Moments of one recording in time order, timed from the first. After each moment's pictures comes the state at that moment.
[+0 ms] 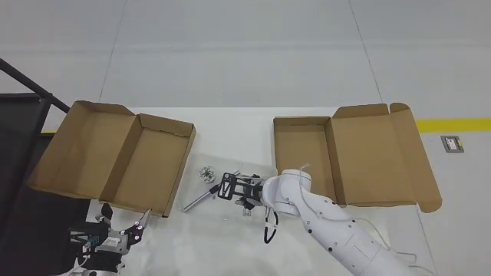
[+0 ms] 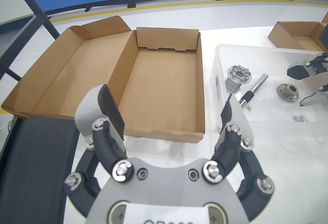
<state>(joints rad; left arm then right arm) 1.83 -1.15 -1.71 -1.85 1.24 -0.06 0.27 -0.59 -1.38 0.64 -1.20 -1.28 -0.52 0.71</state>
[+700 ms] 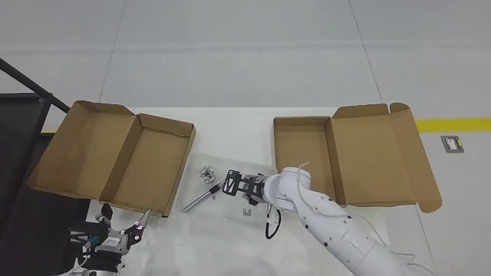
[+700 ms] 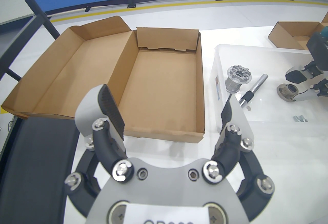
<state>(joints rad) 1.83 -1.15 -1.71 -1.85 1.24 -0.06 0.27 -0.57 -1.42 0.63 -1.10 -1.31 -0.50 0.73</state>
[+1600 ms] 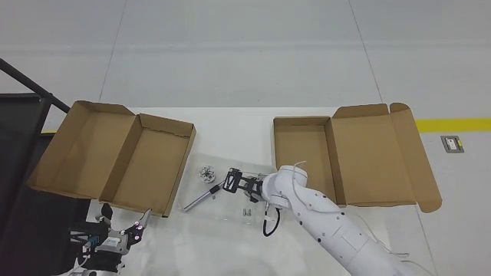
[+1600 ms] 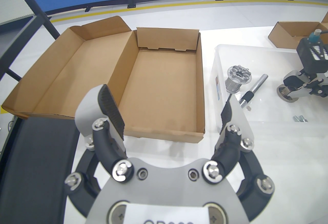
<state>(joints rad) 1.83 -1.15 -1.71 -1.85 1.24 -0.06 0.27 -0.55 -1.46 0.64 -1.02 -1.32 -0.48 0.76</state>
